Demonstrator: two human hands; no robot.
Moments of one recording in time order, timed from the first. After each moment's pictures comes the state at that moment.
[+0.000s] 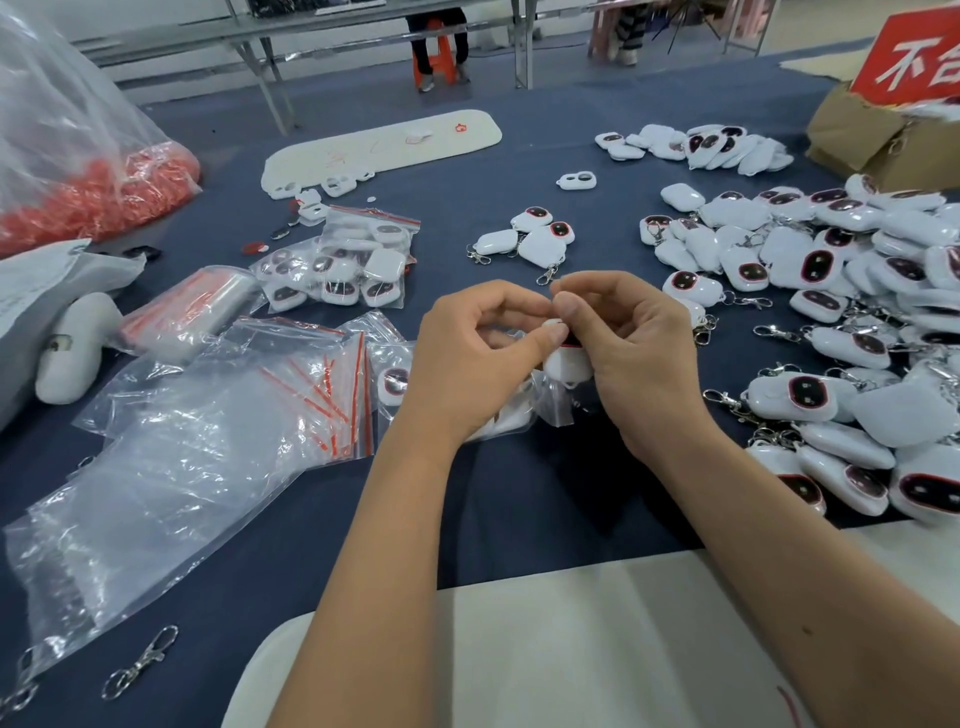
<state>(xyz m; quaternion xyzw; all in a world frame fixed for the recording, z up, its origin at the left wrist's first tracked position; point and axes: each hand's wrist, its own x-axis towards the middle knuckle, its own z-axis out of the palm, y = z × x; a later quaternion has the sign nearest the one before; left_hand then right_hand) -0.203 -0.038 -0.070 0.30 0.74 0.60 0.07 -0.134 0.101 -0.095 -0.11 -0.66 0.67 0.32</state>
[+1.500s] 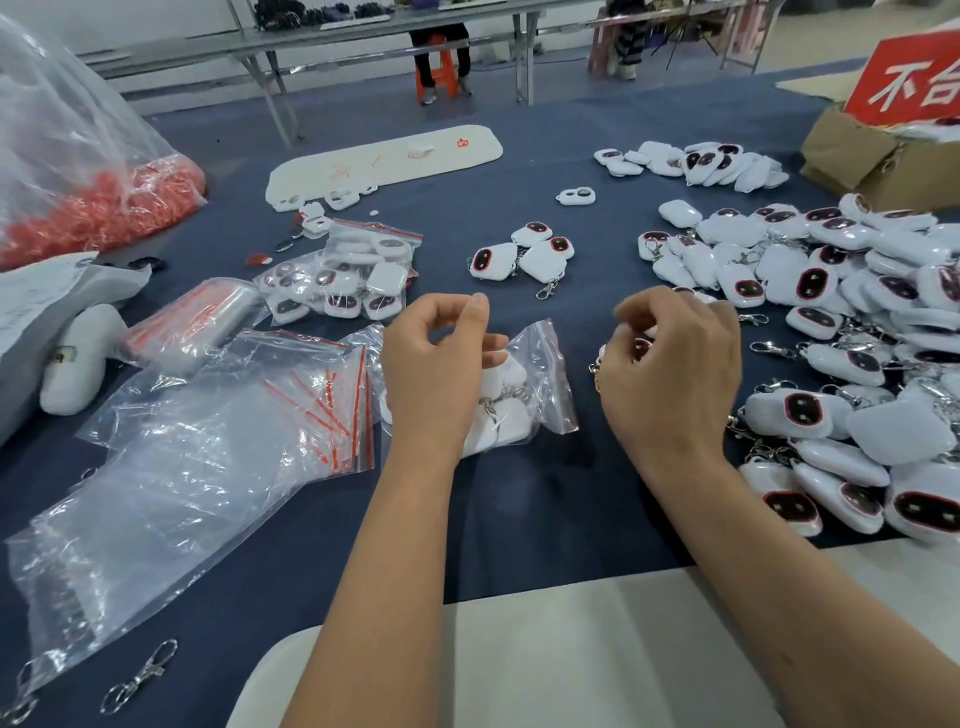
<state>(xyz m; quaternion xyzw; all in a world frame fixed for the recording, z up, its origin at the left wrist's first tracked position) -0.209 -0.032 -0.075 0.09 0.67 0.73 -0.02 -0.119 0.105 -0.086 -0.28 -0.84 0.23 0.40</state>
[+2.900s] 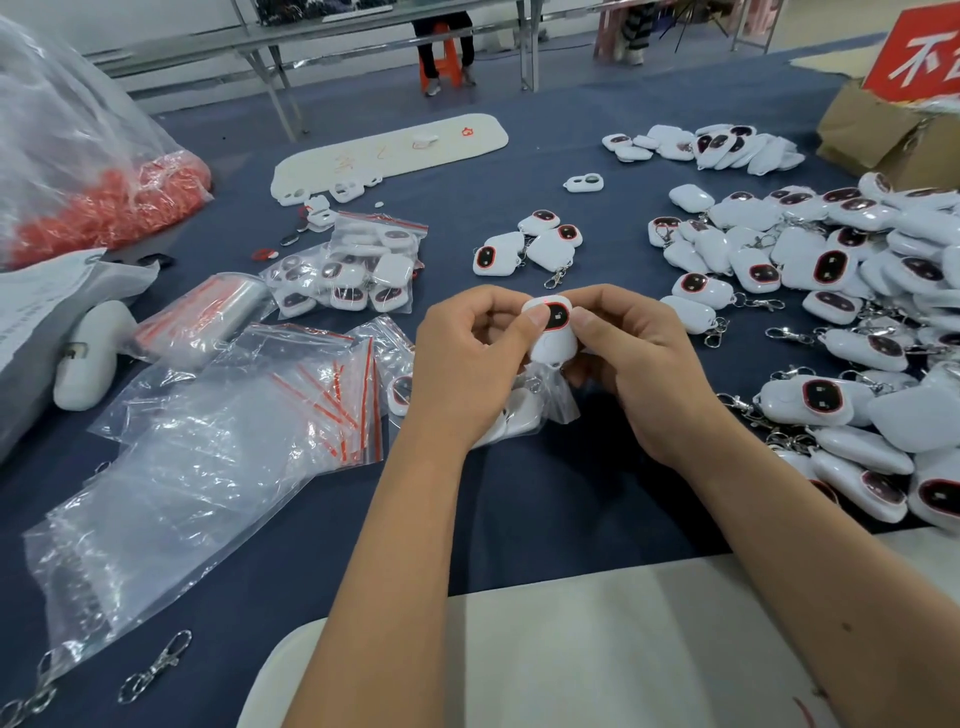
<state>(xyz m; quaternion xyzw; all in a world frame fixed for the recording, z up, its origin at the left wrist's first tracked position) -0.206 -0.037 -0.074 0.25 0.73 0.64 0.03 -0.131 0.108 -0.093 -0.04 -0.65 0.73 0.20</state>
